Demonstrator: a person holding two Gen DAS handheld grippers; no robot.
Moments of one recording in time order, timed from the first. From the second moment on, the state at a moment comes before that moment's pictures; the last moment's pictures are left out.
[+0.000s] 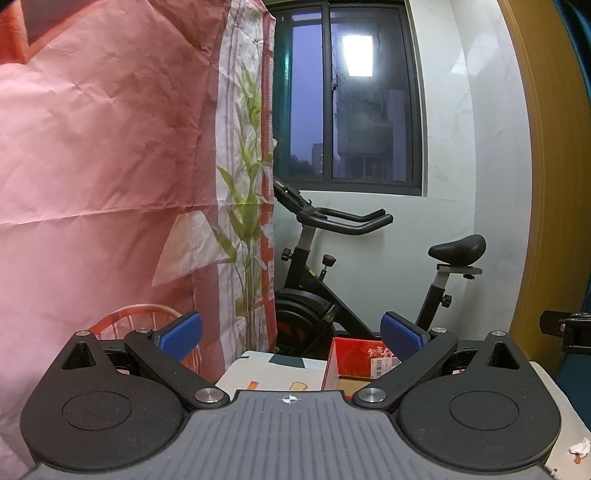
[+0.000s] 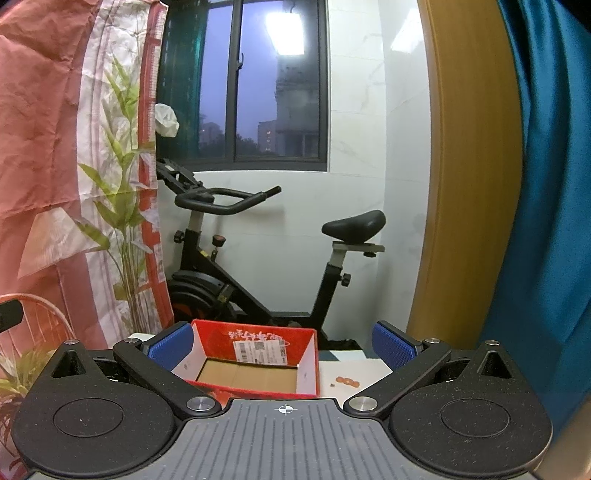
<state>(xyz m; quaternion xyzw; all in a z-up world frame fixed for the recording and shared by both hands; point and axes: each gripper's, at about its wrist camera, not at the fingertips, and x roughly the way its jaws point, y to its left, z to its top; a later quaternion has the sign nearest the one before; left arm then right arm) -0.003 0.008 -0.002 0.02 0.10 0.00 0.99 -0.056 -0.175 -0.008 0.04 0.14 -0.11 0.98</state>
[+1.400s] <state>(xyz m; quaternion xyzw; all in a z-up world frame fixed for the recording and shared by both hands) -0.004 0.011 0.001 0.02 0.11 0.00 0.99 -0.052 -0.166 -0.012 0.03 0.14 -0.10 0.98</state>
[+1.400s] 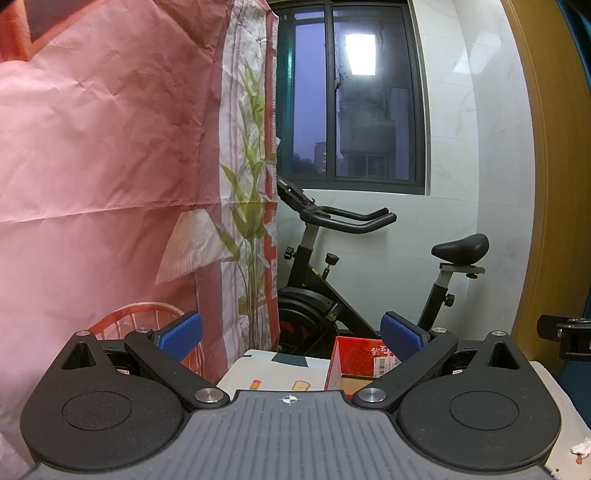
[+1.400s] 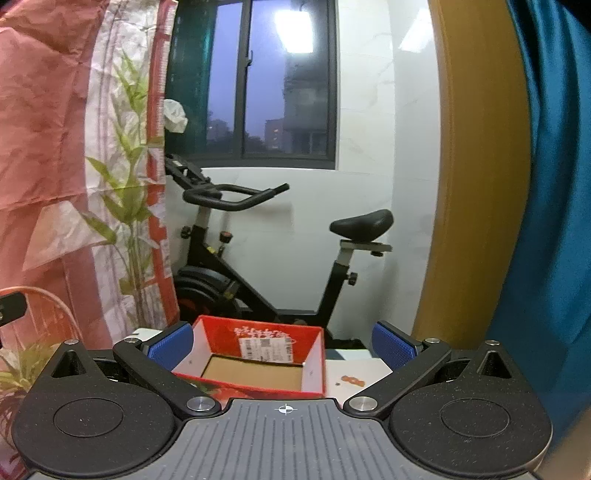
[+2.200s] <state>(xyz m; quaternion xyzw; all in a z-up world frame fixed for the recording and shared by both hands) 0.044 0.017 -0.036 0.03 0.12 0.02 0.99 -0.001 -0.183 -0.082 0.02 0.11 -0.04 0.99</state>
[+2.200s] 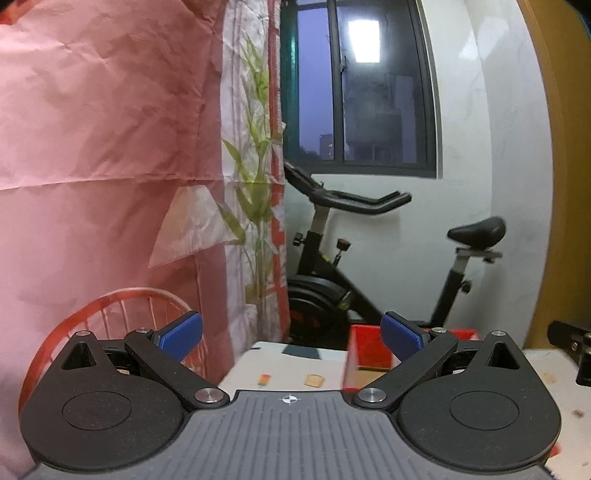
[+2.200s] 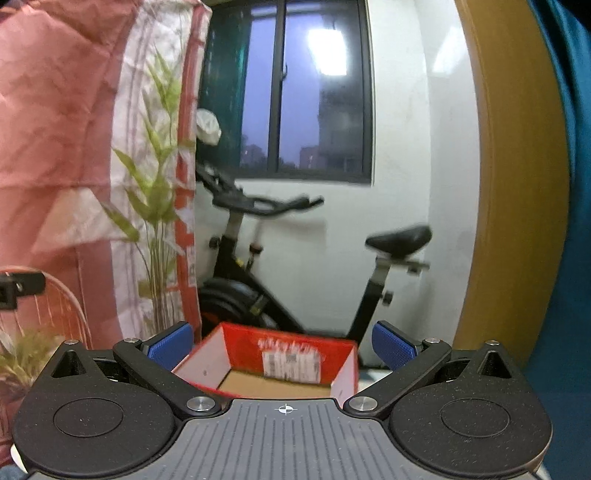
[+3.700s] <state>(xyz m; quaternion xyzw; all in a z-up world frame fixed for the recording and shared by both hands) 0.208 -0.020 -0.241 -0.18 0.42 -0.19 0.87 0.092 -0.211 -0.278 0.14 0.29 0.10 0.94</state>
